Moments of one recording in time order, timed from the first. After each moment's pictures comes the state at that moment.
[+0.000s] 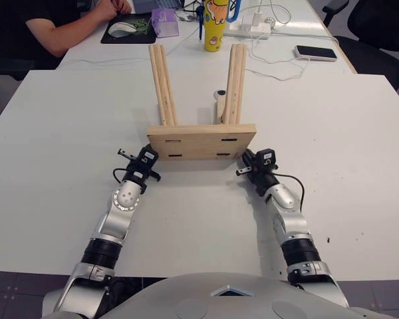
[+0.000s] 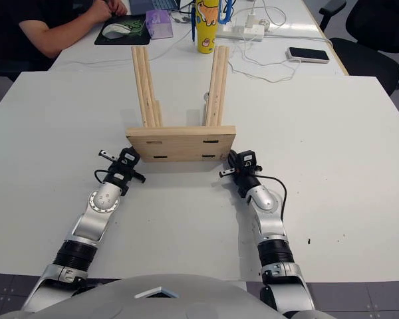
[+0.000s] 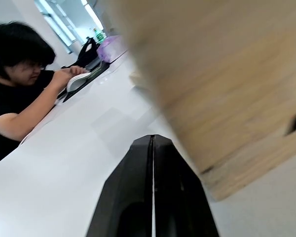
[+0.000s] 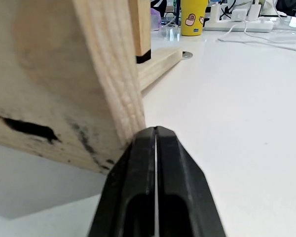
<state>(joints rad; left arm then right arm) -0.06 0.29 -0.21 0.16 0.28 0.01 -0.07 -0.09 -0.12 0.02 0.36 0.12 -0.14 0.33</state>
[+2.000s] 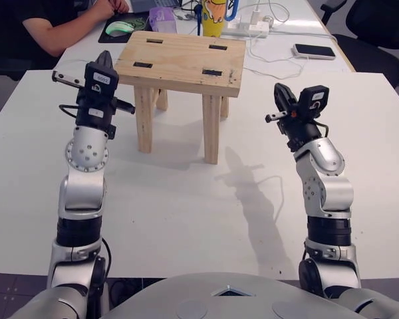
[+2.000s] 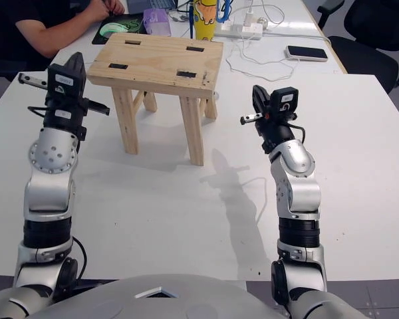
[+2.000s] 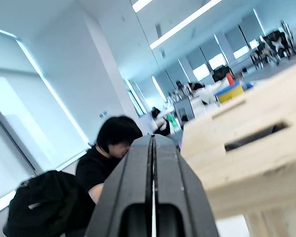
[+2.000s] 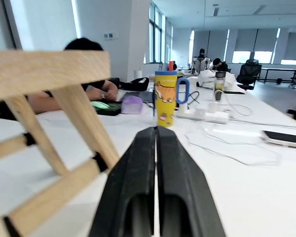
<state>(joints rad) -0.25 0.33 0.03 -0.38 0.20 0.16 -0.04 -0.26 -0.20 -0.10 -0.22 0.38 0.27 0.36</state>
